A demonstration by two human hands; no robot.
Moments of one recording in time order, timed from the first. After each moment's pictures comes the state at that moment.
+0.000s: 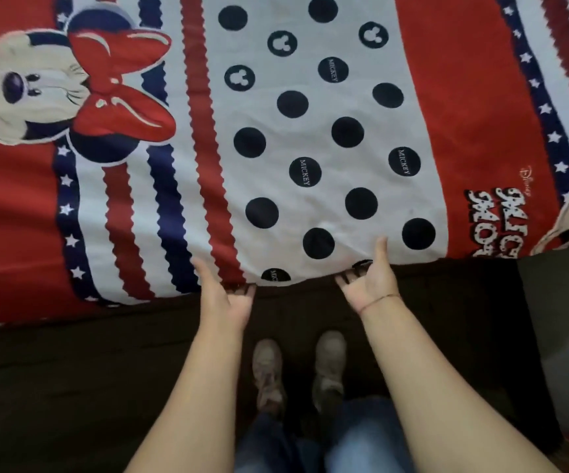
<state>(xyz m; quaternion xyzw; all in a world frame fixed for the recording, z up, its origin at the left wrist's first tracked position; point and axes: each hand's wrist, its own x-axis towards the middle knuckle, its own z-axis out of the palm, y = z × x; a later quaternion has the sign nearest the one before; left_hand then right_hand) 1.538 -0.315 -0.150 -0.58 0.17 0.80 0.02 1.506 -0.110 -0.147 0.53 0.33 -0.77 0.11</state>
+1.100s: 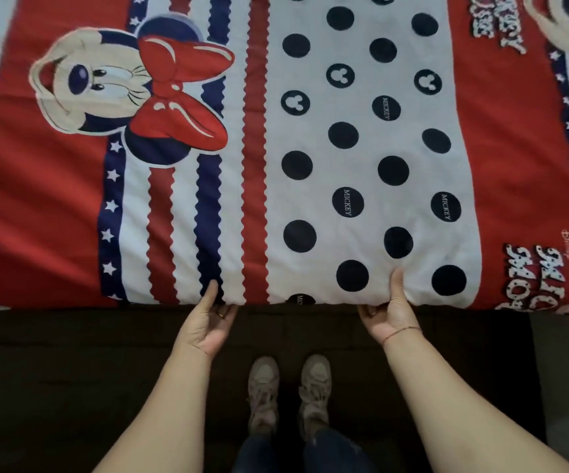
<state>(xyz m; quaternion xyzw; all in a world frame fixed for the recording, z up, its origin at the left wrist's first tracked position) 1.565 -0.383 -0.171 -0.54 0.16 0.83 0.03 1.498 -0.117 -0.156 0.53 0.36 -0.76 0.11</state>
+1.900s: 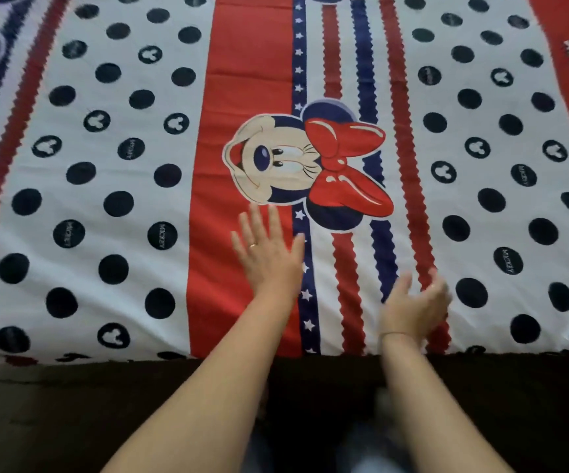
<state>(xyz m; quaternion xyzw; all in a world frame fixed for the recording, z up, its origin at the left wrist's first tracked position) 1.455 -0.621 -0.081 -0.22 0.96 0.17 0.08 1.482 -0.447 -0.069 0.39 0.84 -0.38 -0.07</state>
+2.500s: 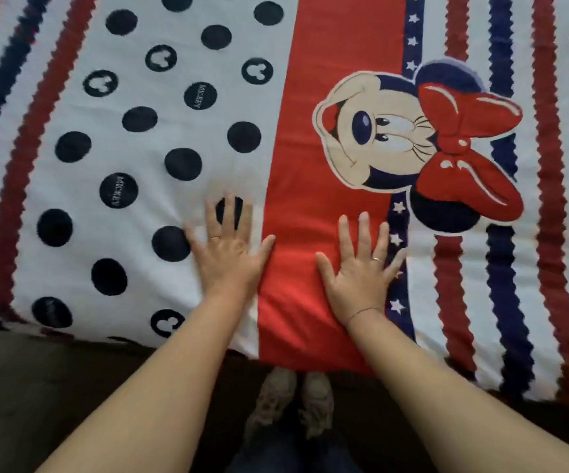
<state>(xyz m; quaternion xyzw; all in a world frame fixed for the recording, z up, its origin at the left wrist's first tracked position) 1.498 -0.818 -0.186 -0.20 0.98 0.01 0.08 1.467 -0.624 -0.182 -0.07 0.99 -0.10 0.09</state>
